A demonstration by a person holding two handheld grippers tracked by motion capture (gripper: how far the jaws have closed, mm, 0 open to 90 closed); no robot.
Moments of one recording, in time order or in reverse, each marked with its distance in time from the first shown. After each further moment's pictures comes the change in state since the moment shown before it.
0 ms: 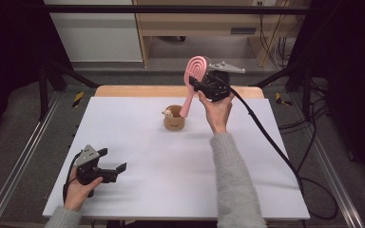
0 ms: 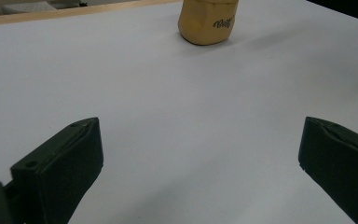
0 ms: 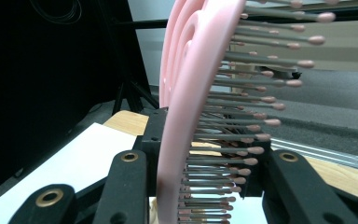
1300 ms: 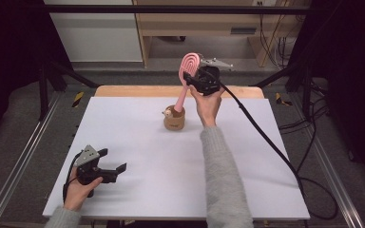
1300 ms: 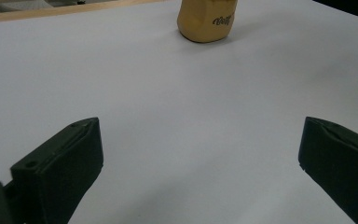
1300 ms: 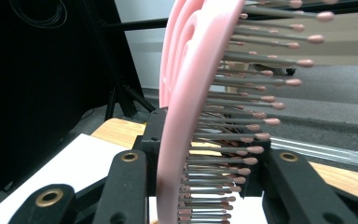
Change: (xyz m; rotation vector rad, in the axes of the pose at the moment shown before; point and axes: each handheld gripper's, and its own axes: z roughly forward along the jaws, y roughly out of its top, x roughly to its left) left arm 0.001 -0.001 0.001 0.007 -0.005 0.000; right arm -0.002 -0.001 0.044 0.000 -0.036 0.040
